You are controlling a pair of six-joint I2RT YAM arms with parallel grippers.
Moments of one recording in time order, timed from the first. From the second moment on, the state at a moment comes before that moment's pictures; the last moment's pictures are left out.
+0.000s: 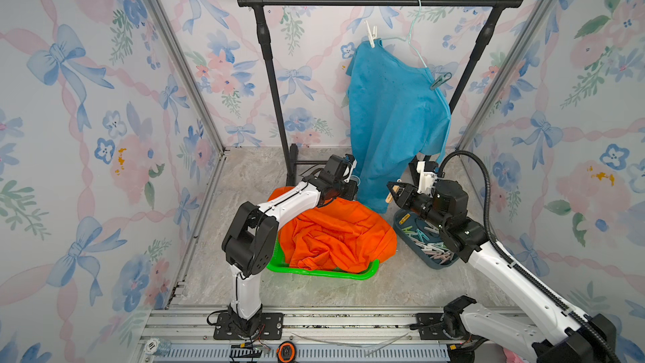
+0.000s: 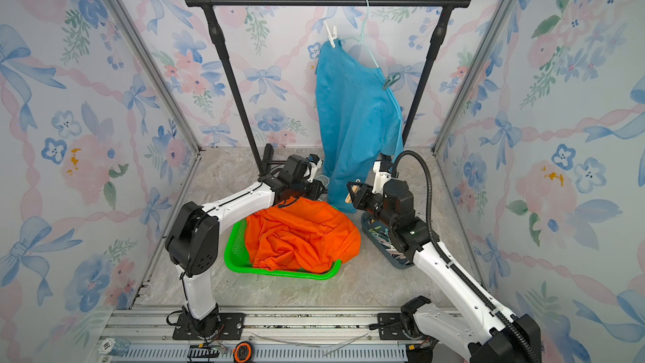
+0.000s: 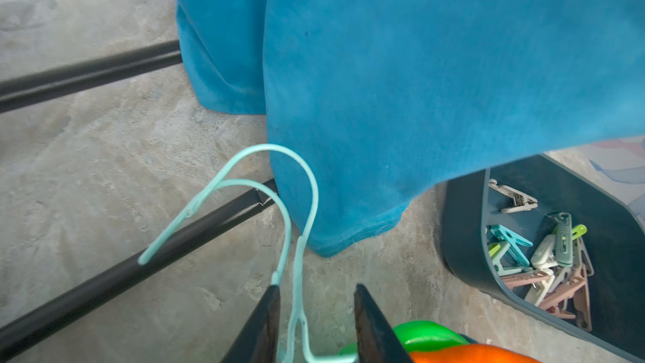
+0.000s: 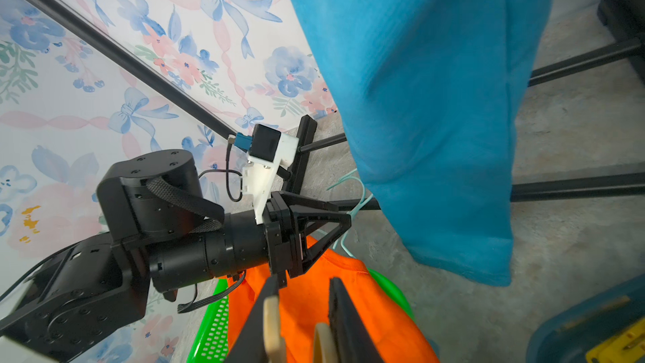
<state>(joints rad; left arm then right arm) -0.63 1.93 1.49 -0.33 0.14 -0.23 0.44 1.02 0.84 -0.08 -0.13 0.70</state>
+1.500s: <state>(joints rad) -0.66 1.75 1.47 -0.36 0.09 -0.21 0.40 0.97 0.82 -0.08 -0.26 0.70</state>
